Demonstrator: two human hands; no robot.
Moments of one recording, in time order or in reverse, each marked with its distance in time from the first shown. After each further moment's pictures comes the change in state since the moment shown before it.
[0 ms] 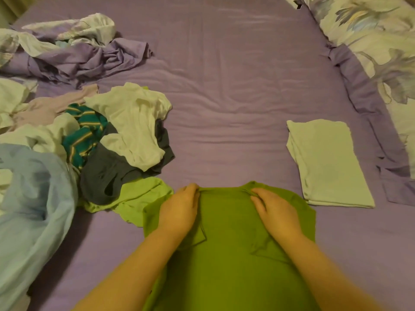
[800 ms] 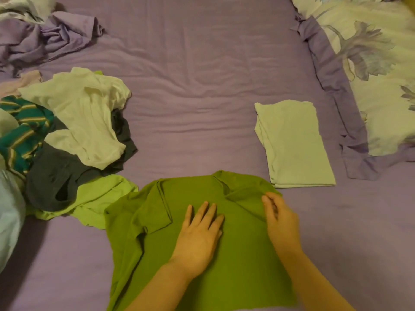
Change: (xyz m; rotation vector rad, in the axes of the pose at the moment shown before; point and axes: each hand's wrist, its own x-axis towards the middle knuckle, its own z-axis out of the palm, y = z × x) left_hand -0.056 0.074 0.068 0.270 -0.169 0.486; right_hand -0.051 0.074 -0.005 0.409 0.249 0.383
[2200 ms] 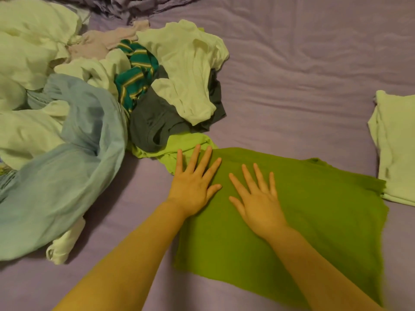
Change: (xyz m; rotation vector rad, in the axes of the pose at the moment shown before) left_hand -0.069 -0.172 0.012 0.211 0.079 -0.286; right_hand -0.055 -0.088 0.163 -0.774 -0.440 -0.864
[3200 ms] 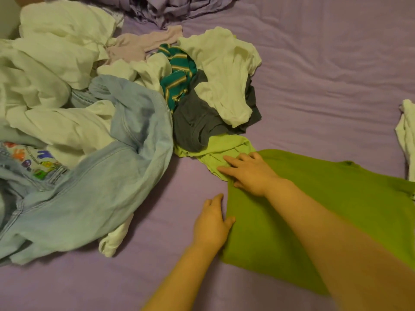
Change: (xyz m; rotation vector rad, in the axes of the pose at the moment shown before) left_hand -0.095 -0.003 -0.013 -0.962 -0.319 -0.580; right_hand 0.099 -0.082 -0.046 -0.187 -0.328 -0.399
